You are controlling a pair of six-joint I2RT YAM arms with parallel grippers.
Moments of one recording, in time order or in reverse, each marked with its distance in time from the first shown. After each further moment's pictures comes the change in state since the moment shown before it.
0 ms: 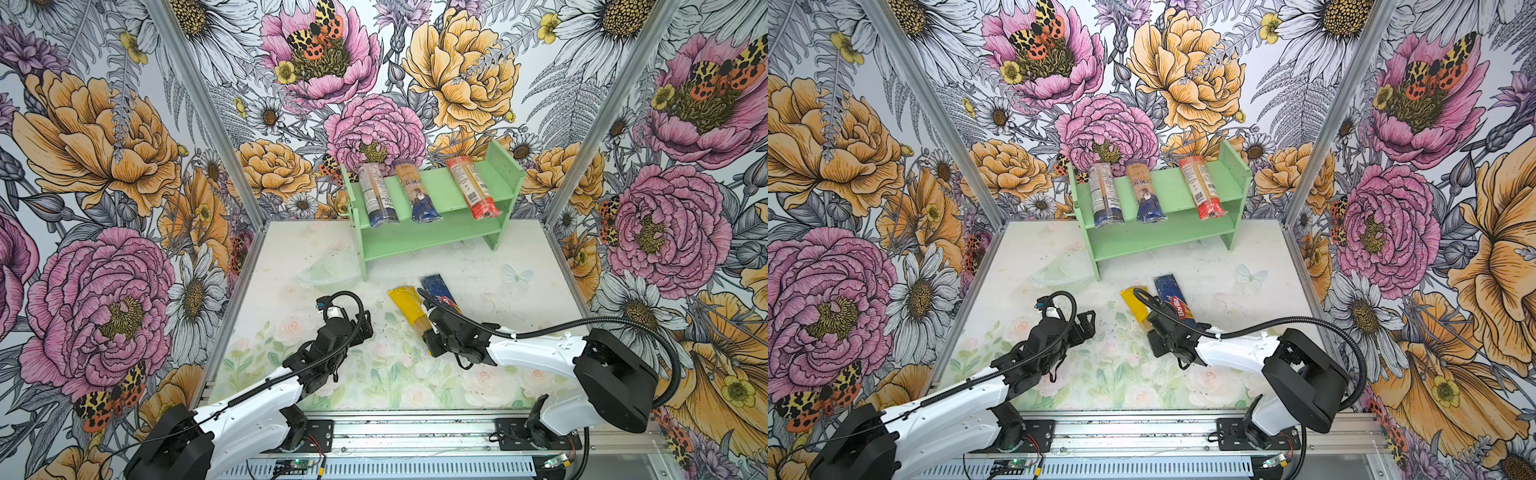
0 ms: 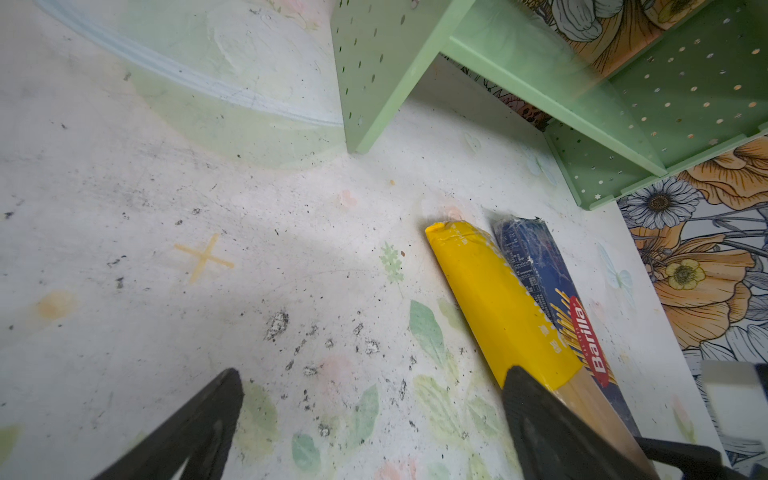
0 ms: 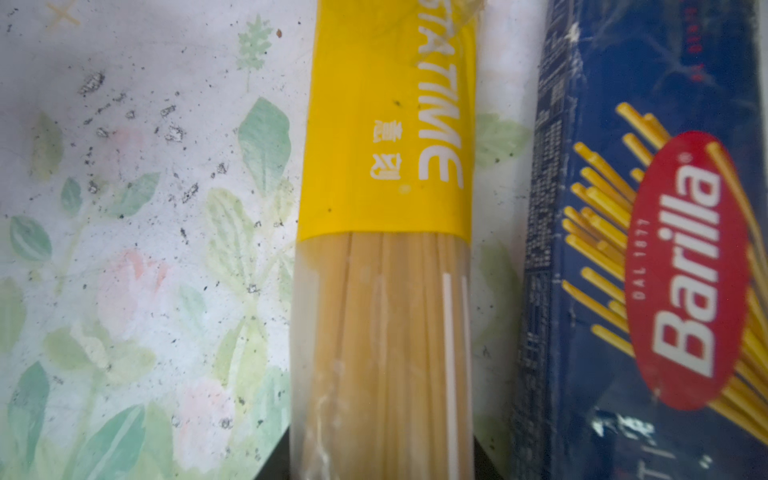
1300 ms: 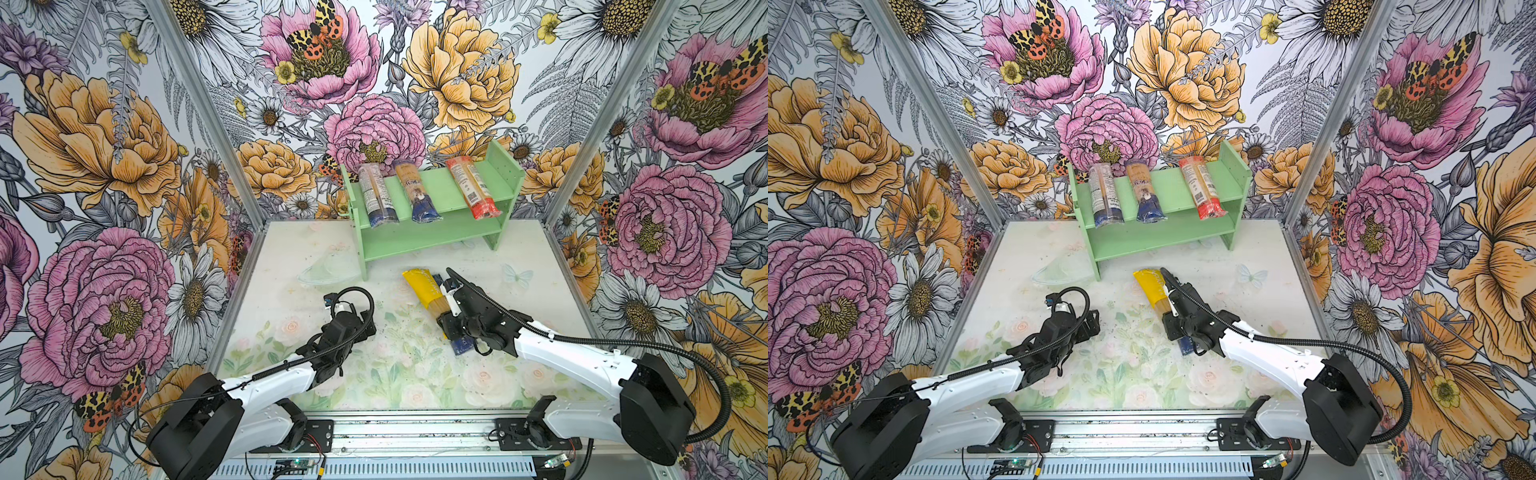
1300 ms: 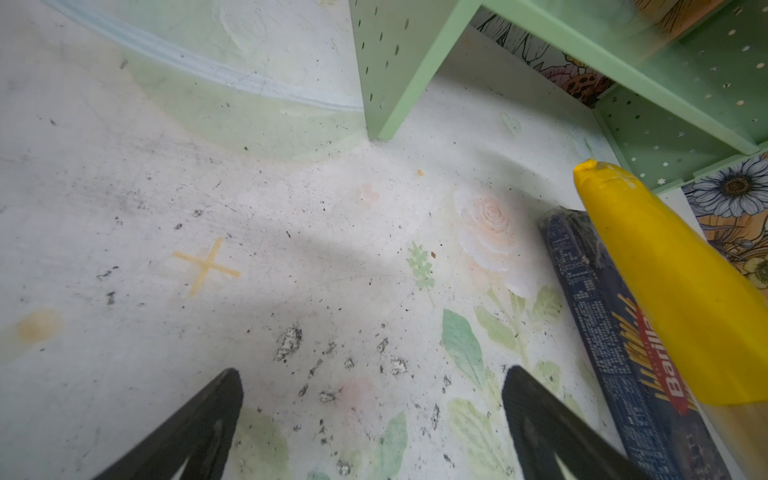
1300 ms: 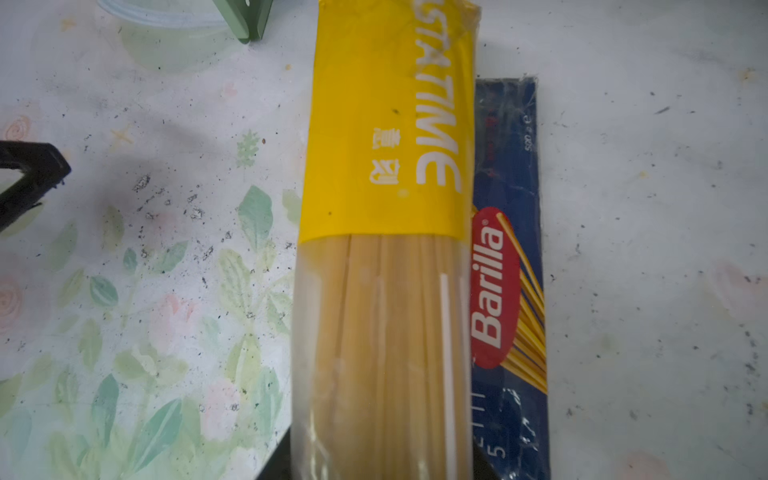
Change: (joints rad) left arm 0.025 0.191 0.042 0.076 -0.009 0.037; right arm -0.177 -0.196 0.062 -0.167 -0.091 -0.059
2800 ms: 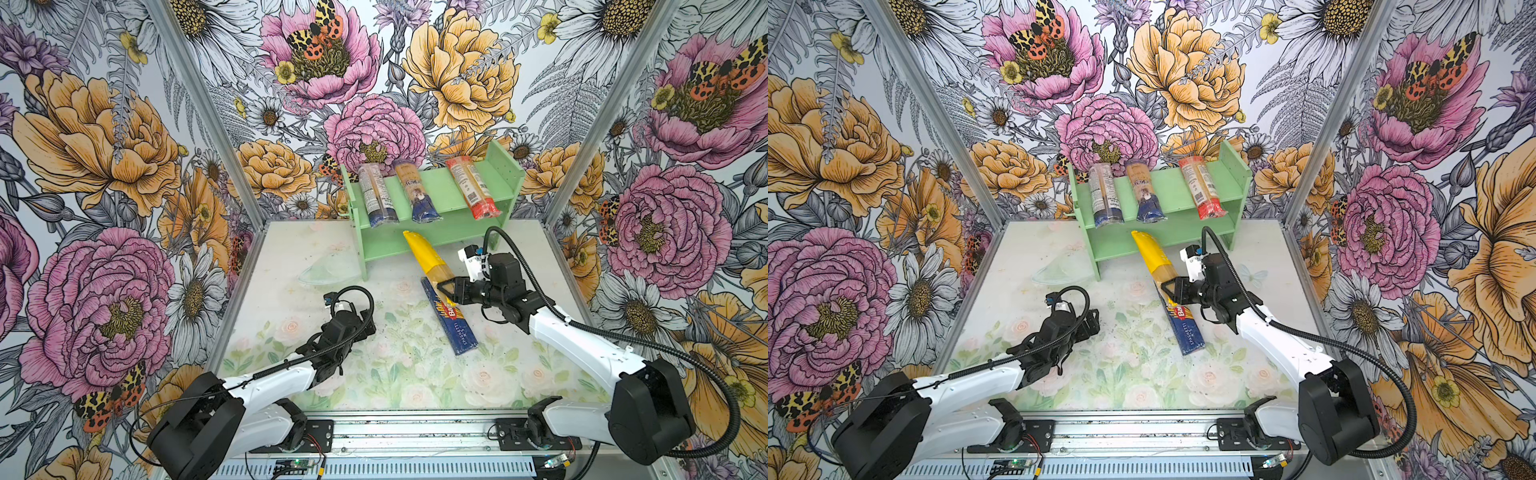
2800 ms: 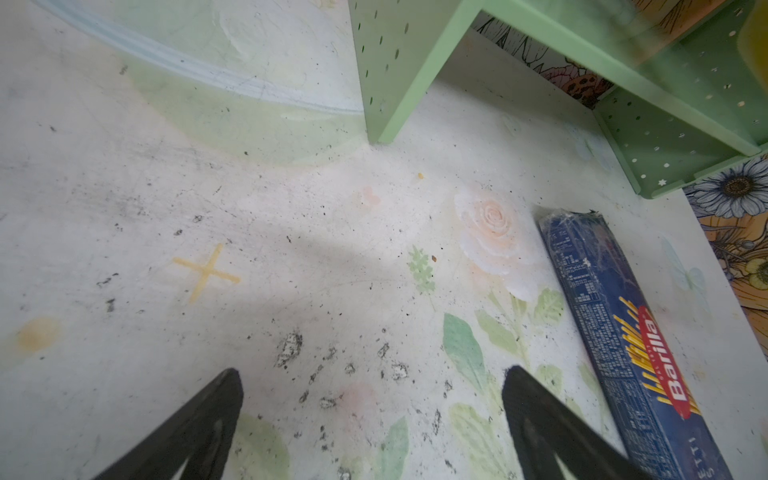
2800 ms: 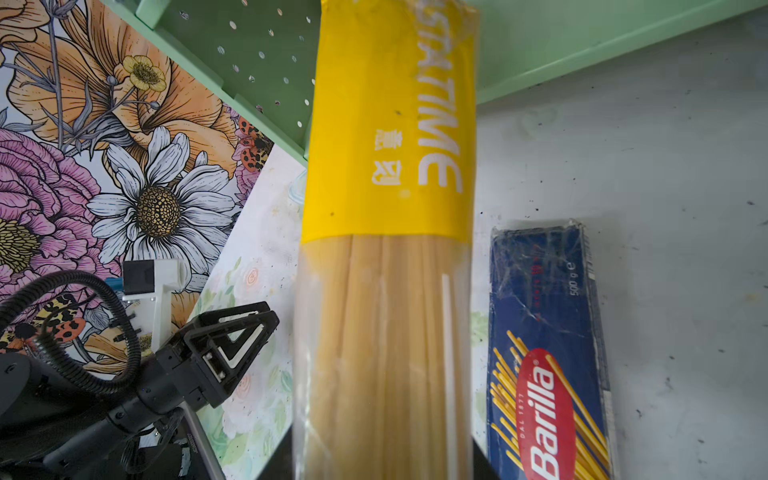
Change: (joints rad) left arm 0.008 0.007 0.003 0.007 0.007 0.008; right arm -0.293 0.034 0.098 0.213 -0.505 0.124
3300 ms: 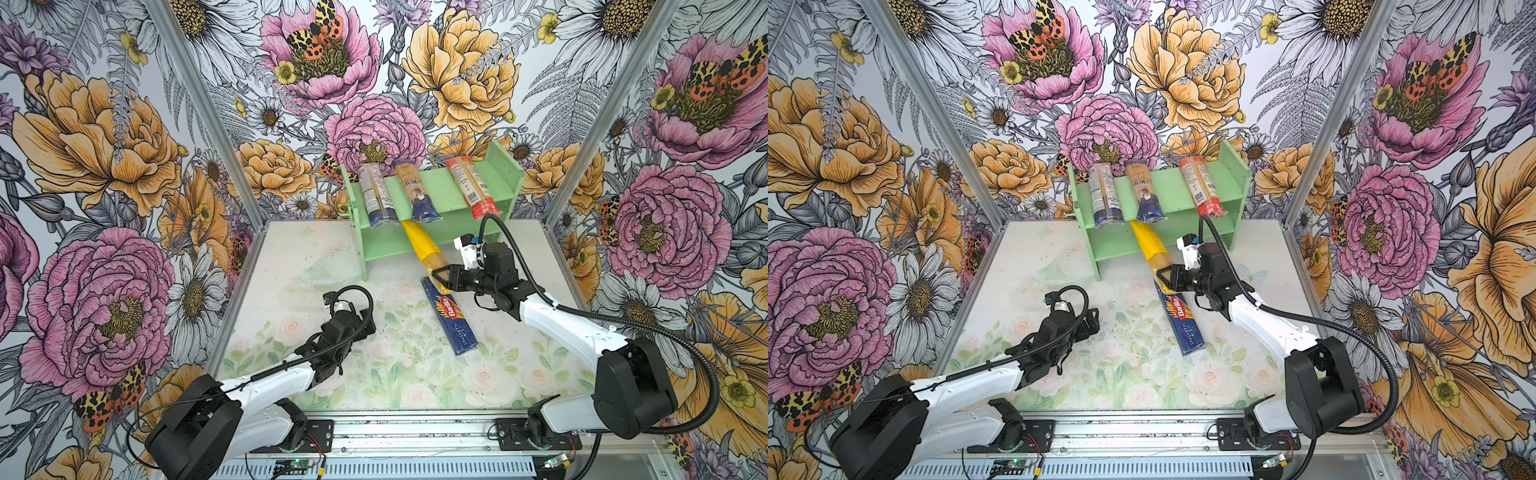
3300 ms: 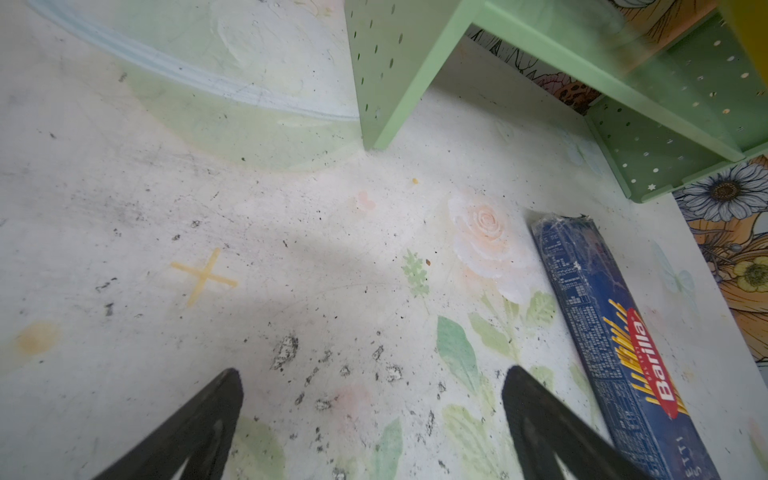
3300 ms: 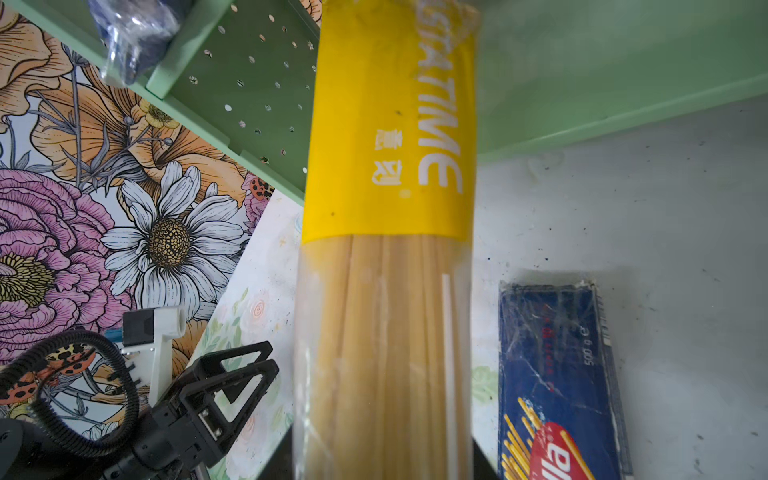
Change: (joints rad) left arm 0.000 -0.016 0.000 0.000 0.001 0.000; right arm -0.008 0.117 0.092 0.089 -0.010 0.037
